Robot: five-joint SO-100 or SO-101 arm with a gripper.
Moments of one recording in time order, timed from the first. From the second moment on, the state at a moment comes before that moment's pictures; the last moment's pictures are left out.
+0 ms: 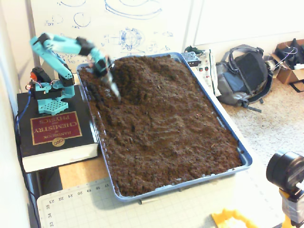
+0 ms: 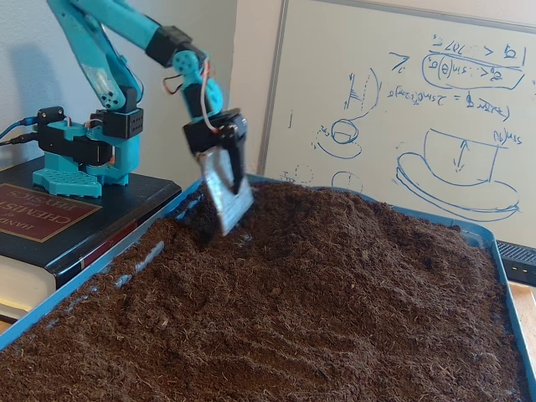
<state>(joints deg) -3.4 128.6 159.5 31.2 -7.8</state>
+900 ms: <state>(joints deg) 19.7 89.9 141.2 30.4 -36.5</state>
